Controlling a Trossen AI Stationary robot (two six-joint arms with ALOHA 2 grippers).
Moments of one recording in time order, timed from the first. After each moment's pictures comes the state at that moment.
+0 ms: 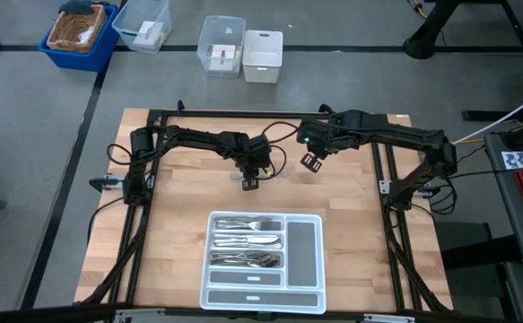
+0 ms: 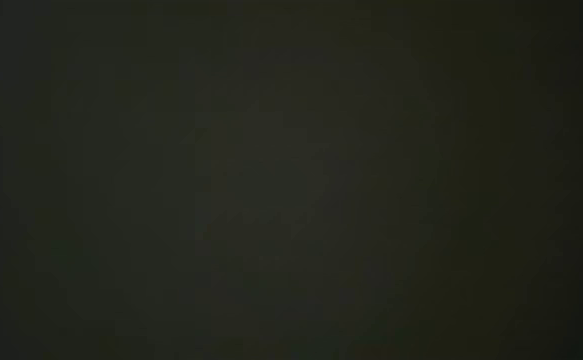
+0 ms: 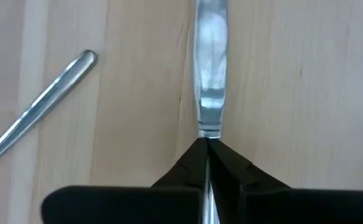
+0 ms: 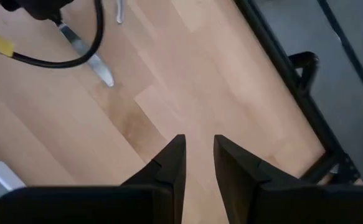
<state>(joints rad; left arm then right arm) 0.29 1.99 1.32 -0.56 0.07 0.18 -0.18 1.59 1.65 -1.37 0.33 0.37</state>
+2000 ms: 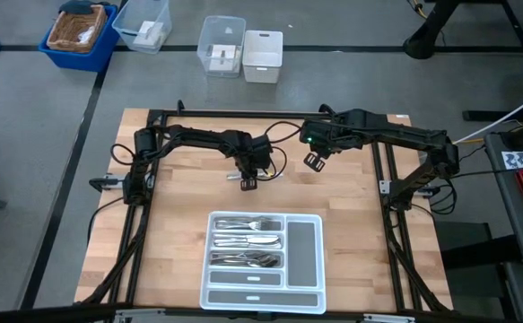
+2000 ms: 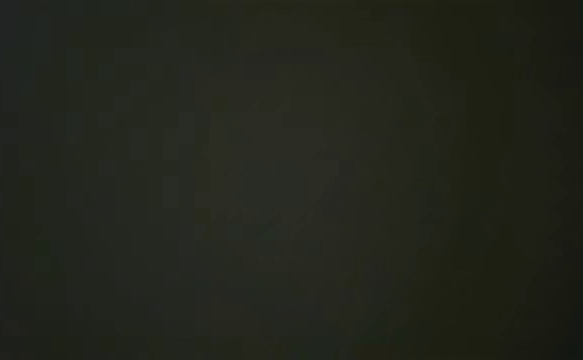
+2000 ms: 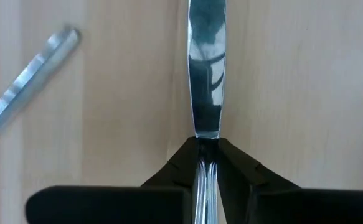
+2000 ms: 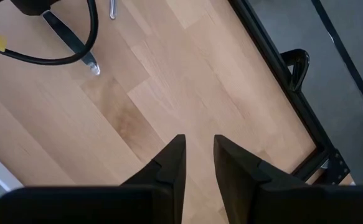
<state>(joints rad) 0.29 2.03 1.39 -0.69 0.07 0.21 -0.18 1.57 1.65 -1.39 0.35 0.37</state>
